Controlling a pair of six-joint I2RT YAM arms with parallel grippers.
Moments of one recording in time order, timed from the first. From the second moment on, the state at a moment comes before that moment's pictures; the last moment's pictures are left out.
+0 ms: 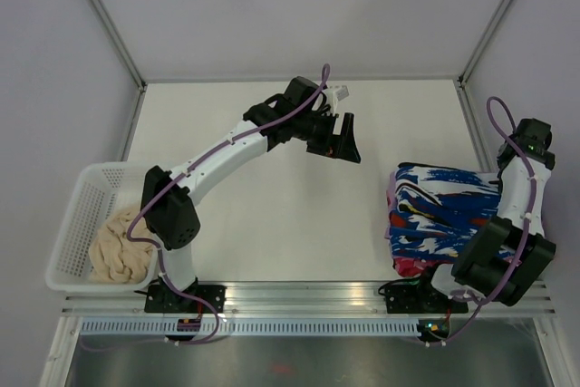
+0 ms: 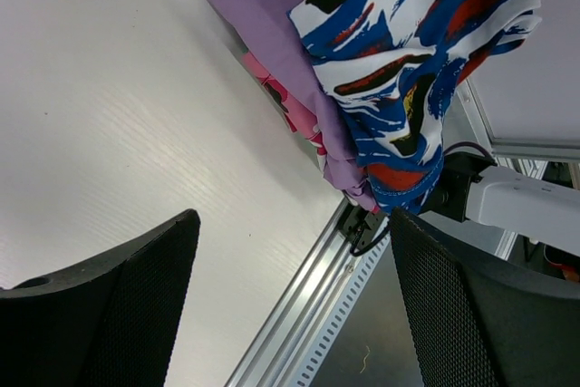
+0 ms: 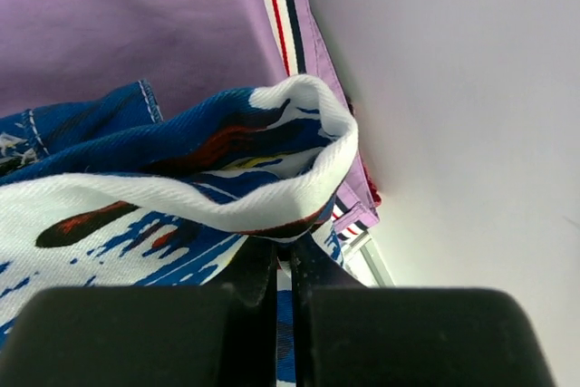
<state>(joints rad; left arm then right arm) -0.76 1.85 1.76 -0.60 0.51 -0.45 -0.58 1.37 1.13 -0.83 0.45 -0.28</state>
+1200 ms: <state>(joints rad) -0.91 1.90 1.84 -0.53 0.56 -0.35 -0.56 1.35 1.19 -1.01 0.89 0.52</state>
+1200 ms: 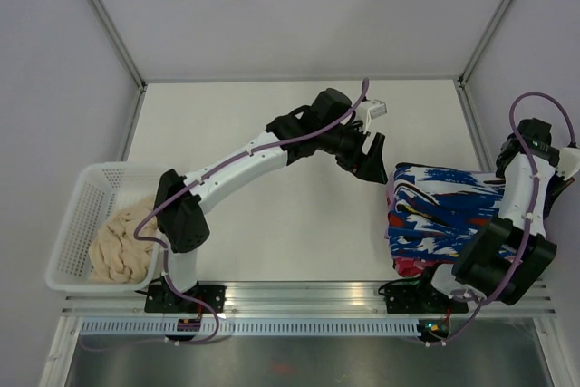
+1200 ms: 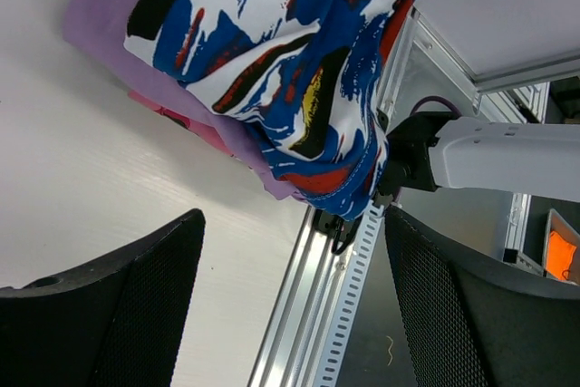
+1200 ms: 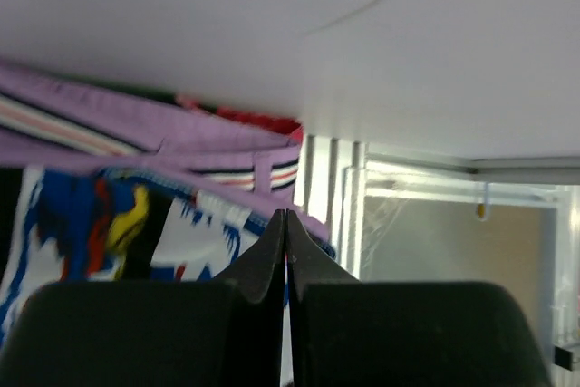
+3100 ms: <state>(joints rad) -0.90 1.93 1.79 -0.49 0.55 -0.35 -0.54 1.53 1.10 -1.02 0.98 0.38</state>
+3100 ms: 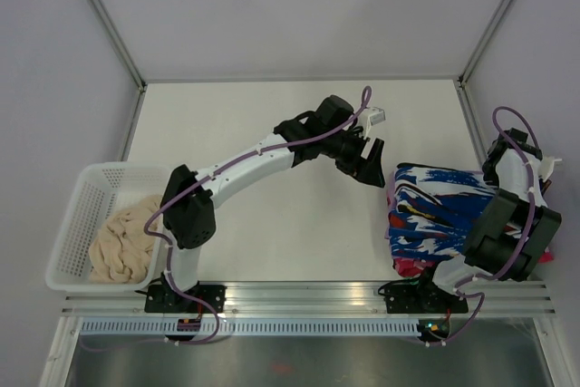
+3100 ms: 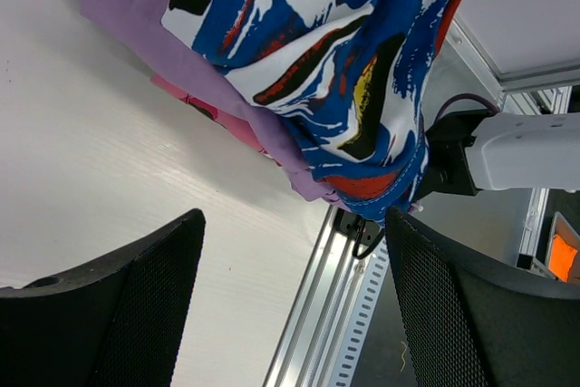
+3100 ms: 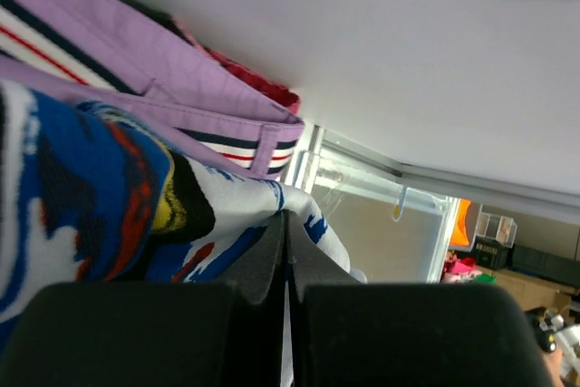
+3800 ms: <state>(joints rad) -0.95 2.02 1.77 -0.37 0.60 -0.28 -0.24 1.22 1.36 -0.79 0.38 0.26</state>
